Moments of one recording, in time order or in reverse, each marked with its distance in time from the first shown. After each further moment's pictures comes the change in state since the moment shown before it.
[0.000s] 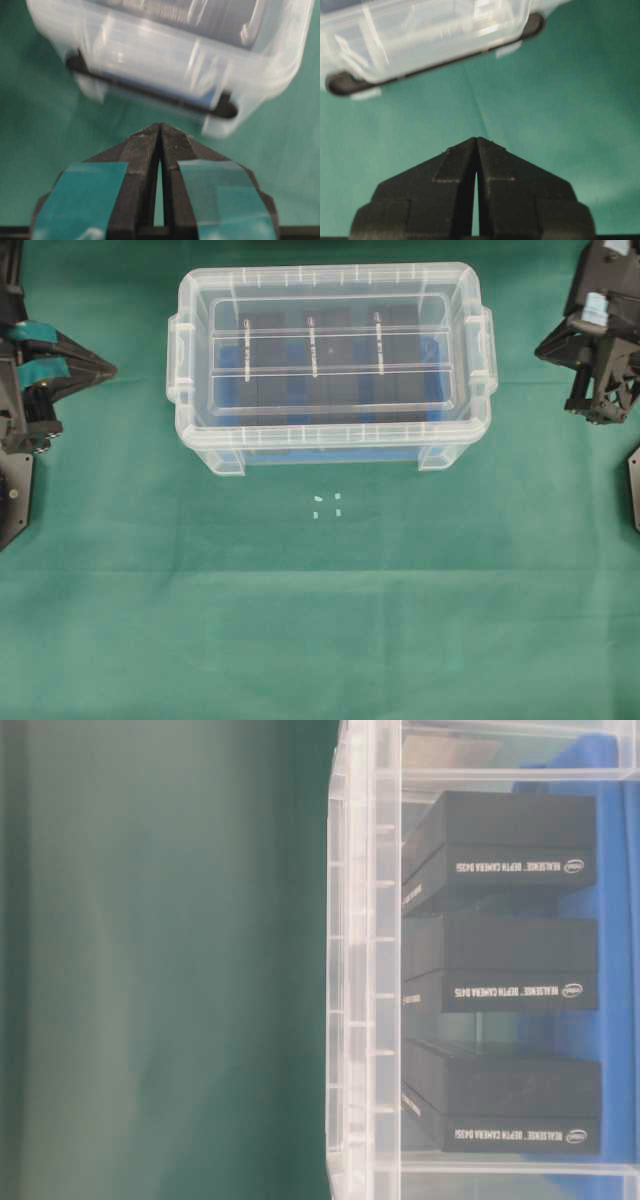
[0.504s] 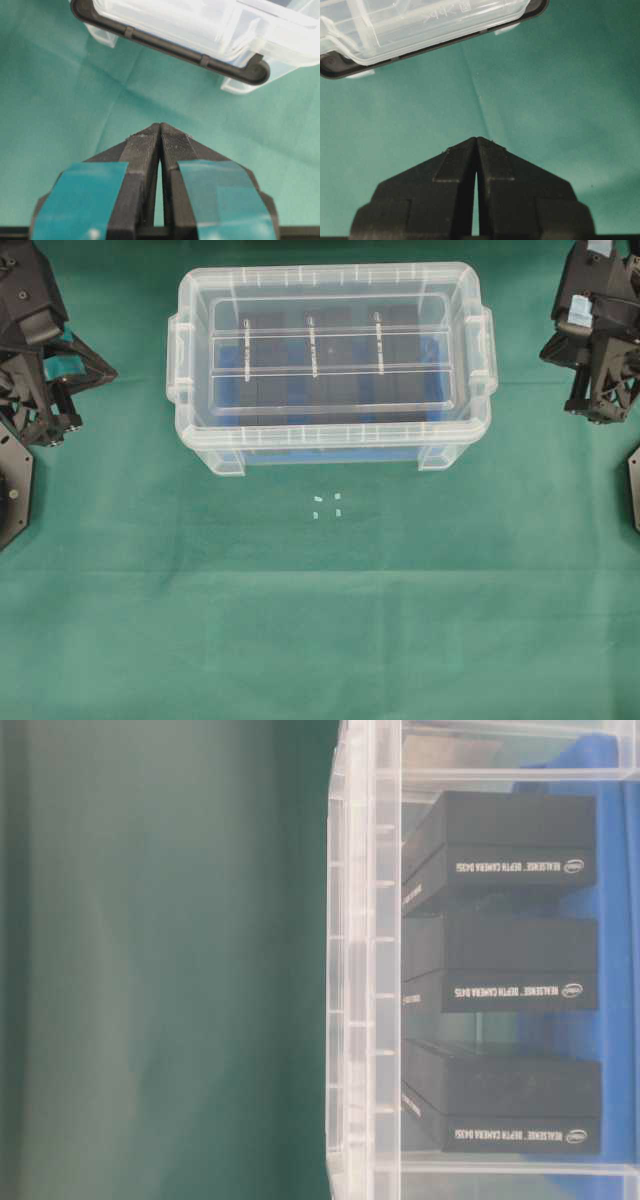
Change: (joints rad) left arm 0.032 0.103 -0.052 0.008 0.109 0.003; right arm 0.000 0.018 -0.015 -0.020 0.041 -0.011
